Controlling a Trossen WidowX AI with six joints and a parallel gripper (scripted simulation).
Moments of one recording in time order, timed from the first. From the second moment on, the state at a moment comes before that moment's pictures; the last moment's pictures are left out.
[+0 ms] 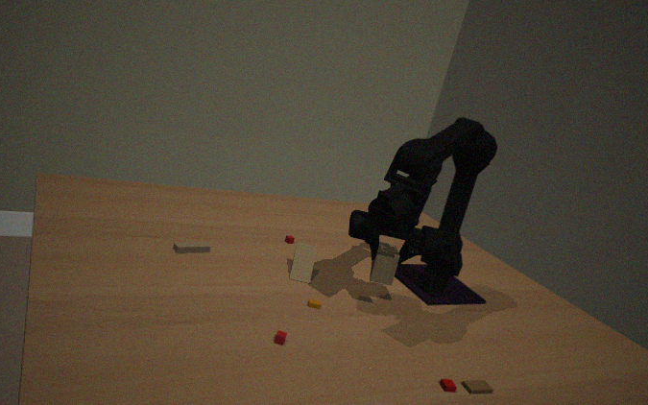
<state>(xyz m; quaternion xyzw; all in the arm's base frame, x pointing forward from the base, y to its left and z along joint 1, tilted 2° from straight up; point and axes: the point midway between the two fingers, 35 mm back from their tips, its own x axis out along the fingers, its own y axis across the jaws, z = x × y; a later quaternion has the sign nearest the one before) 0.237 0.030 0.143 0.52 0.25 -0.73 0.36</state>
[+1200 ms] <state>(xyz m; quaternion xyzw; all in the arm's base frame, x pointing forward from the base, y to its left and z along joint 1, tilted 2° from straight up) 0.335 -0.076 0.197 0.55 0.22 -0.69 0.41</state>
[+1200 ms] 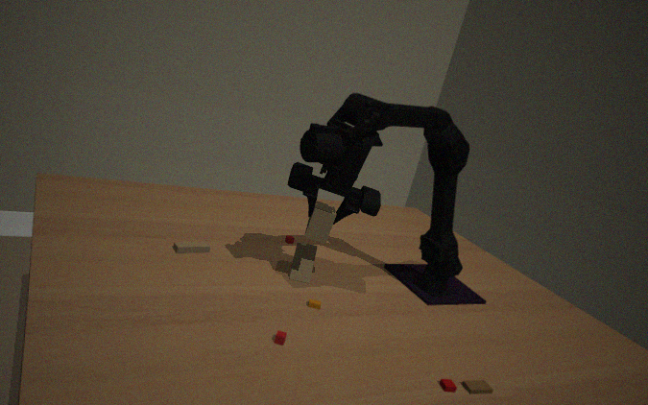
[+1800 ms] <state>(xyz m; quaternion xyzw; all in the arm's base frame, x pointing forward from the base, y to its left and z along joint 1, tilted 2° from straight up) 0.335 -0.101 0.148 0.53 0.23 -0.72 0.38</state>
